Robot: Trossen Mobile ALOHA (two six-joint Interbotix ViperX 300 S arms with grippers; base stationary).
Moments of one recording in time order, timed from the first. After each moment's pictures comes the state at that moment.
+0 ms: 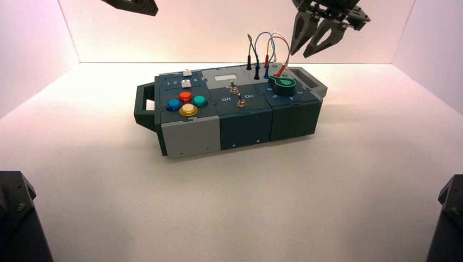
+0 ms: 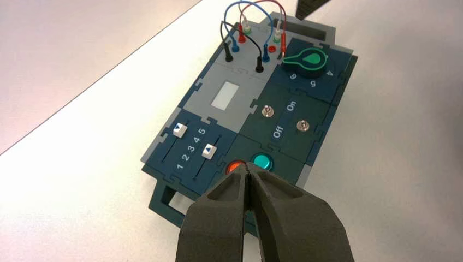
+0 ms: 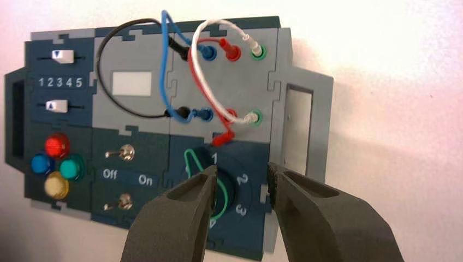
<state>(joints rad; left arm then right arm) -0.58 -0.69 1.05 -0.25 0.38 0.48 0.22 0.05 0.56 0.49 0.65 -0.39</state>
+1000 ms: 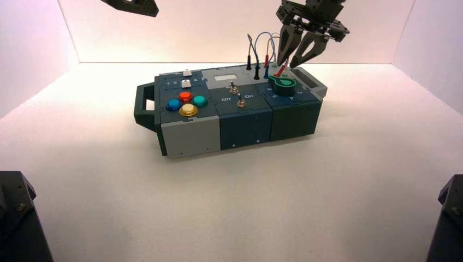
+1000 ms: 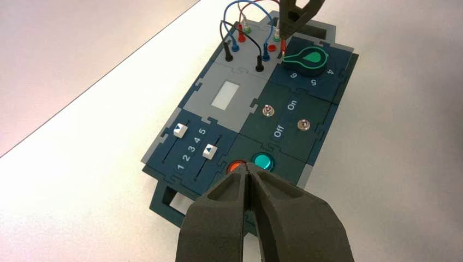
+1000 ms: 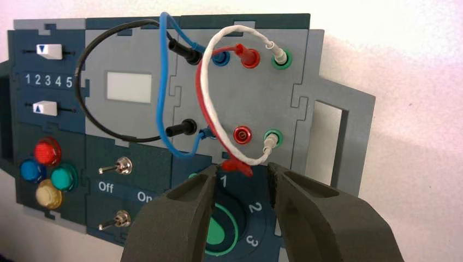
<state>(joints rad) -0.58 -0.69 1.05 -0.25 0.38 0.49 0.26 0.19 0.47 0.50 0.68 -0.39</state>
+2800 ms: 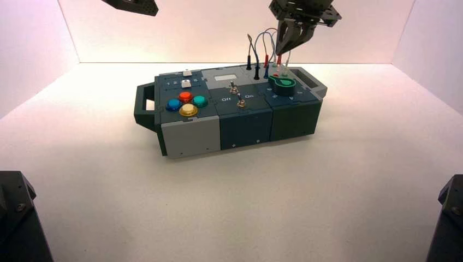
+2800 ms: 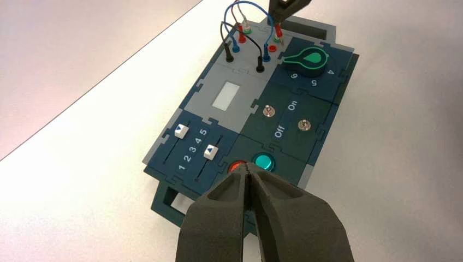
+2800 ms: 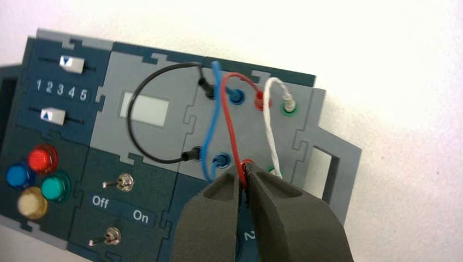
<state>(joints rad) -0.58 -0.70 1.05 -0.24 0.38 0.49 0.32 0.13 0.48 0.45 0.55 -0.48</state>
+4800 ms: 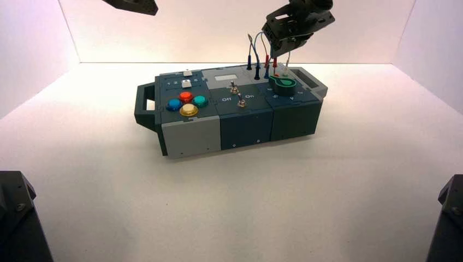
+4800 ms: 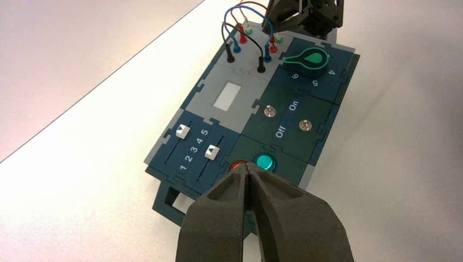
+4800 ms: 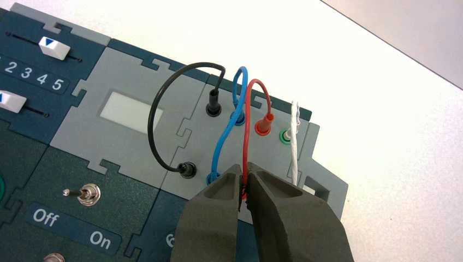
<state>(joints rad) -0.58 -0.70 1.05 -0.24 0.38 0.49 0.42 0.10 0.64 0.30 0.15 -0.48</state>
